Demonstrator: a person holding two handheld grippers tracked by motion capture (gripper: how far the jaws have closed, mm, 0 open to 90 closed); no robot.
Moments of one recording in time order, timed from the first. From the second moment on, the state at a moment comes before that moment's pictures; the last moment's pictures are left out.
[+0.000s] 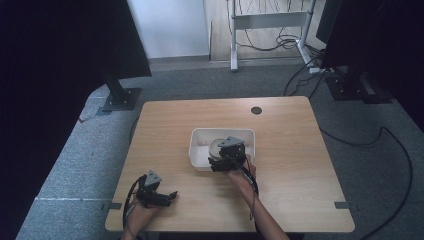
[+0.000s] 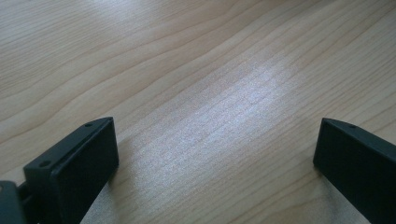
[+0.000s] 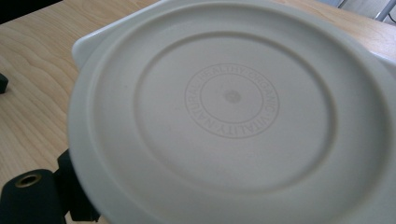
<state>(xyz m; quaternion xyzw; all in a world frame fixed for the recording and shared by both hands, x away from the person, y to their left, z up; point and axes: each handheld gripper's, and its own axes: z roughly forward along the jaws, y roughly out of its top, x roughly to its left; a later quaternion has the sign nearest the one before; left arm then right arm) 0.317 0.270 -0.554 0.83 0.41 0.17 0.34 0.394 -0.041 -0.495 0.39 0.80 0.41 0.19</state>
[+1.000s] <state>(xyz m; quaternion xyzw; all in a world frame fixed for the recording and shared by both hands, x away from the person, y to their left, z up) 0.318 0.270 -0.554 0.83 0.41 0.17 0.34 0.414 -0.025 -0.527 0.42 0.81 0.37 0.20</state>
